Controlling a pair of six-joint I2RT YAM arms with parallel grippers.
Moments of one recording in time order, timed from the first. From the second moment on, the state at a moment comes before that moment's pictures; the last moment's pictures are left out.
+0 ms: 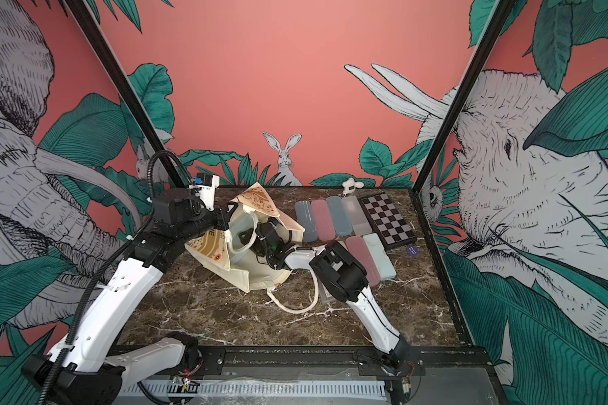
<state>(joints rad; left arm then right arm) -0.36 1.10 1.23 -0.46 0.23 -0.23 0.87 2.33 1.56 0.39 -0.10 1.30</state>
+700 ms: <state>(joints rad) -0.37 1.06 1.26 -0.50 0.13 -0.11 0.87 2.07 1.33 0.36 -0.03 1.11</state>
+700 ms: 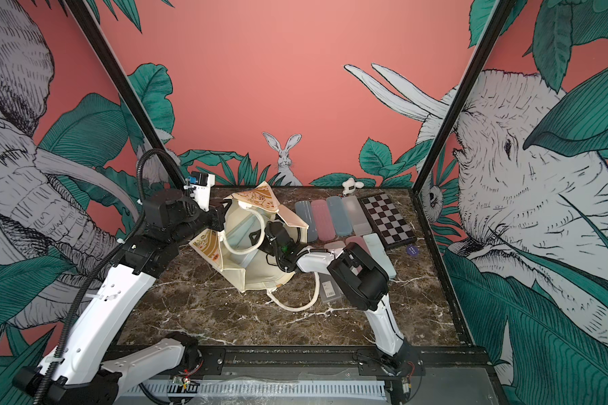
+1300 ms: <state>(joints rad) -0.37 1.11 1.35 -0.56 -0.14 -0.05 0.93 1.86 1.41 -0.02 0.01 0.74</state>
